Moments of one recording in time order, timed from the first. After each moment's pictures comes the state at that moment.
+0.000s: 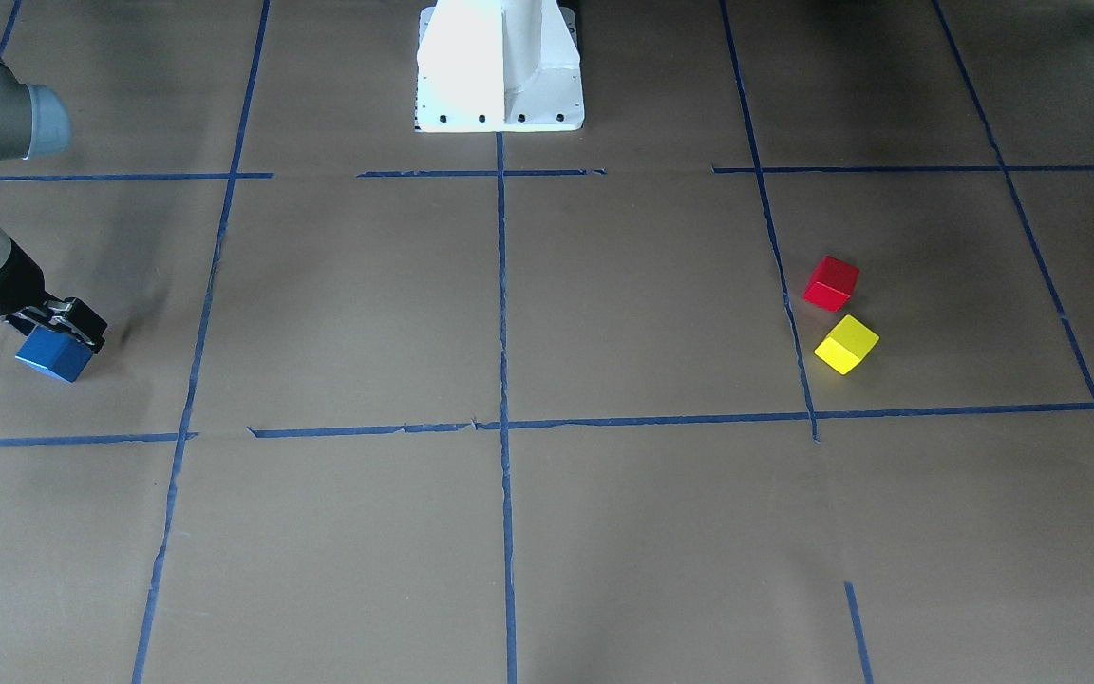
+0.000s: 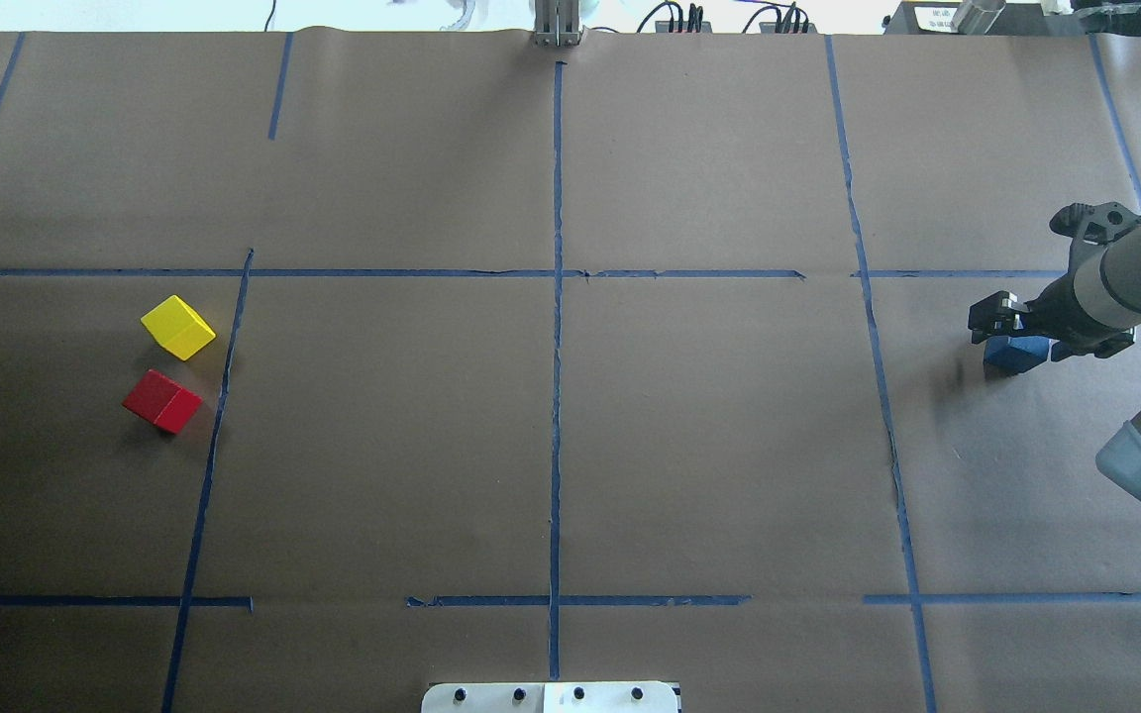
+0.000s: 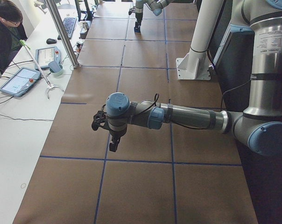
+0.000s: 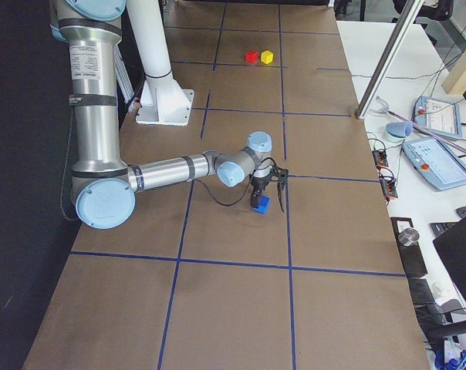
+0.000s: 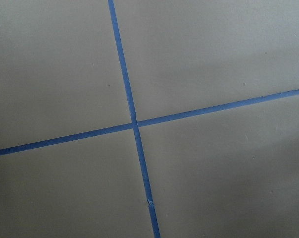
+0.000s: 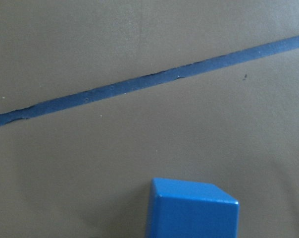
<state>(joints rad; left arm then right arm) -1.58 -1.53 -1.74 -1.63 -2.39 0.07 0.91 -1.55 1.67 -1.15 2.04 1.09</state>
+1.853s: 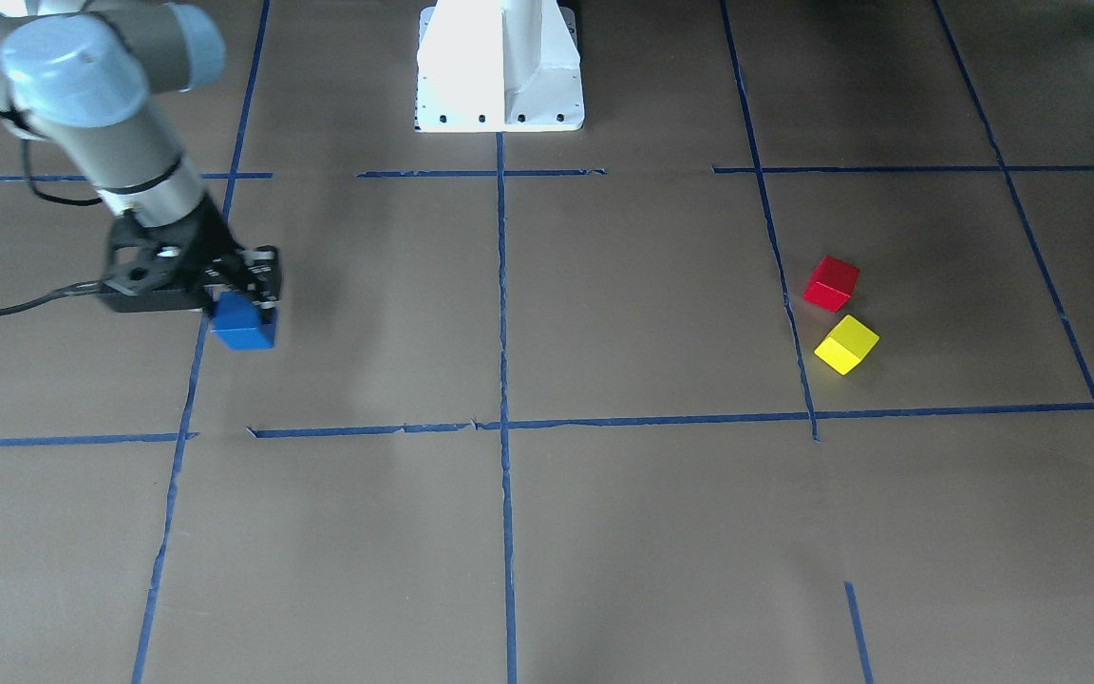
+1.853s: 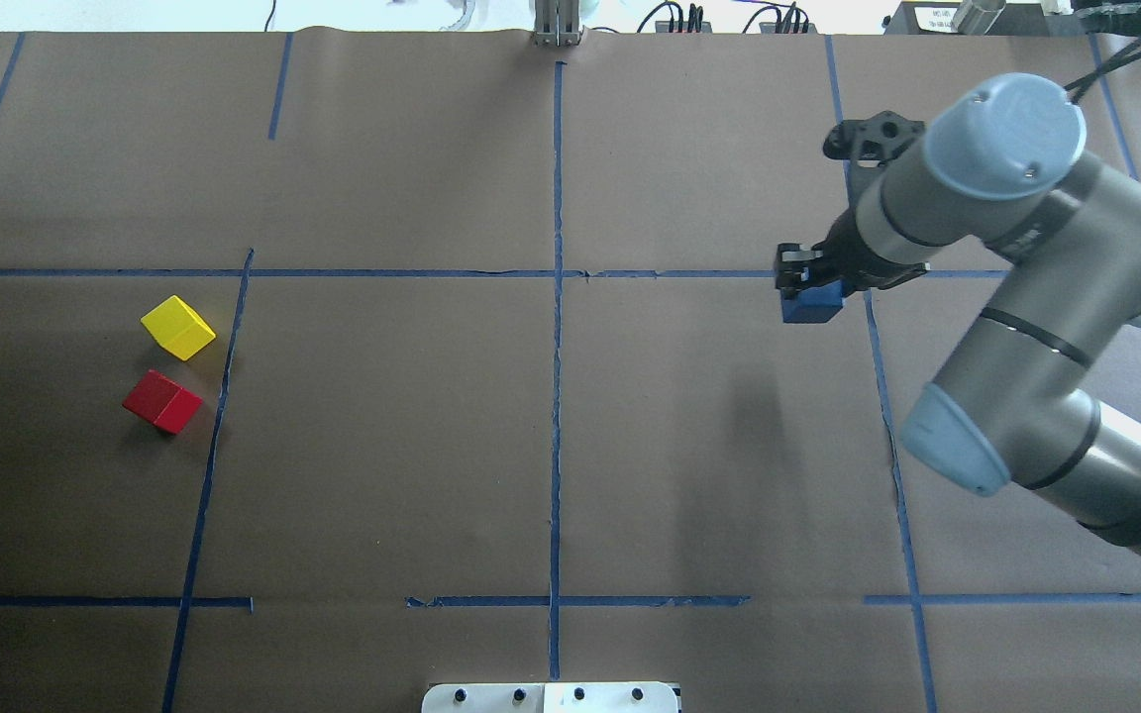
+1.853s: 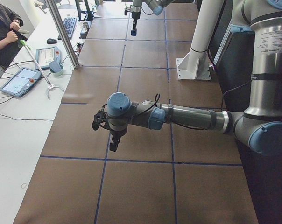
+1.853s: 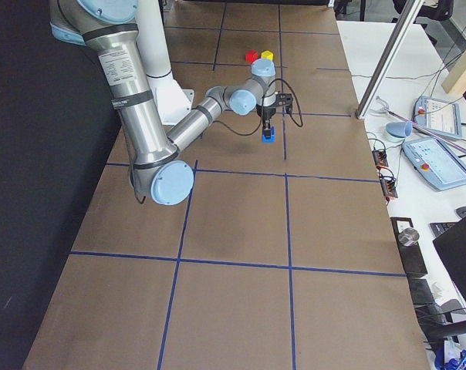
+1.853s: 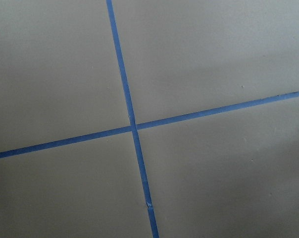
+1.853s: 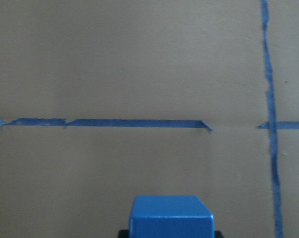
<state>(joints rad) -1.58 -1.53 -1.74 -1.66 -2.39 0.06 0.74 -1.11 1.87 -1.59 1.94 1.03</state>
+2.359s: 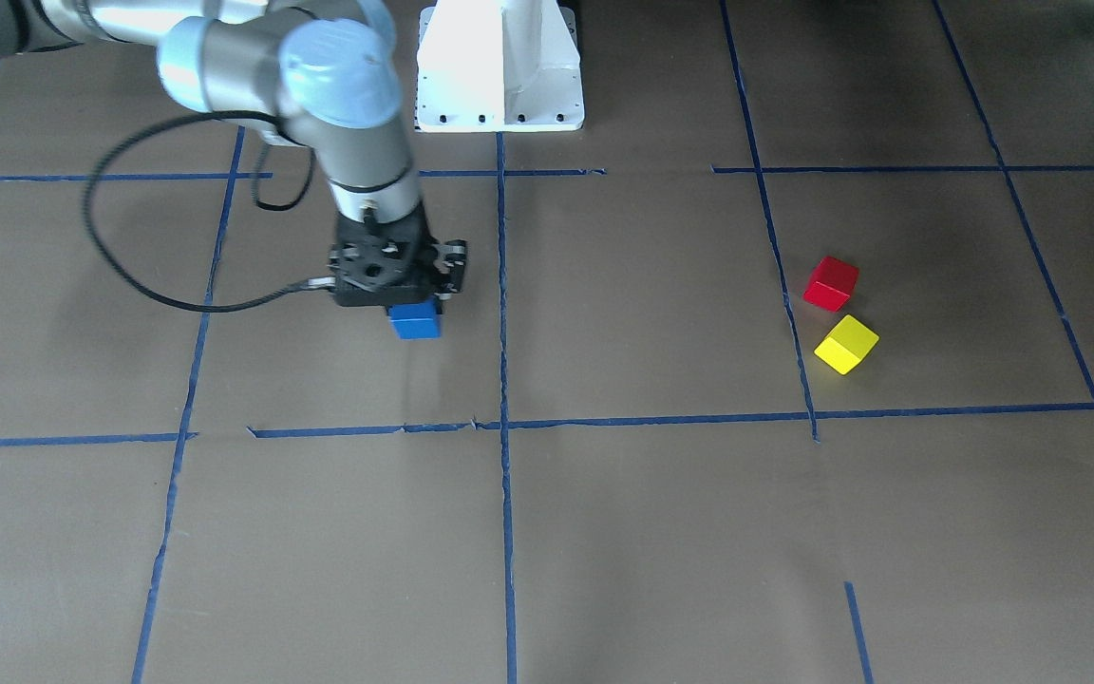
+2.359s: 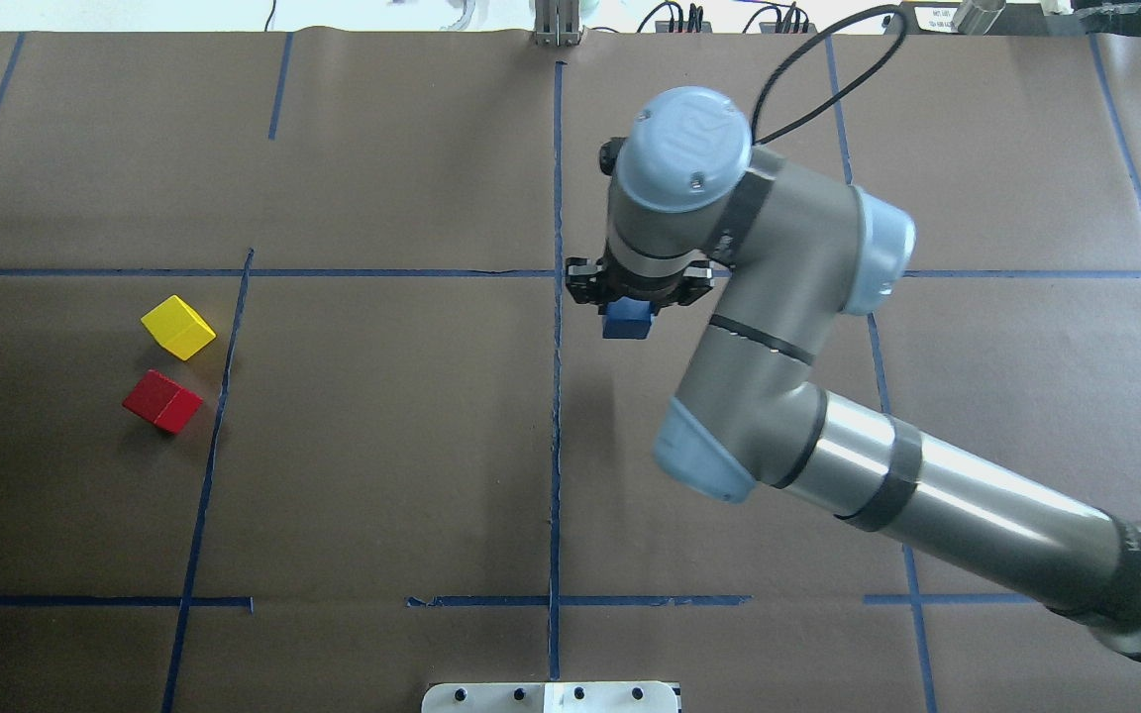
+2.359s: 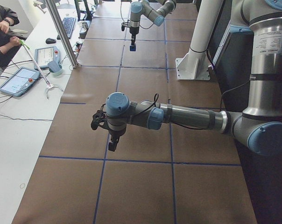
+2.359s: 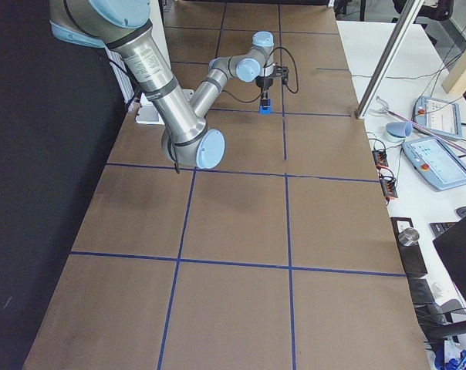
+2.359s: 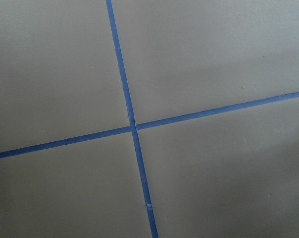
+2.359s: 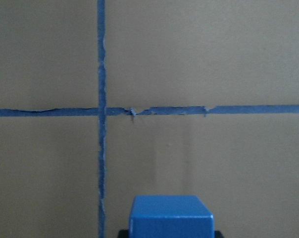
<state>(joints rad) -1.57 -1.53 -1.74 -1.65 -2.40 0.06 0.59 -0.76 1.58 -1.65 1.87 1.18</state>
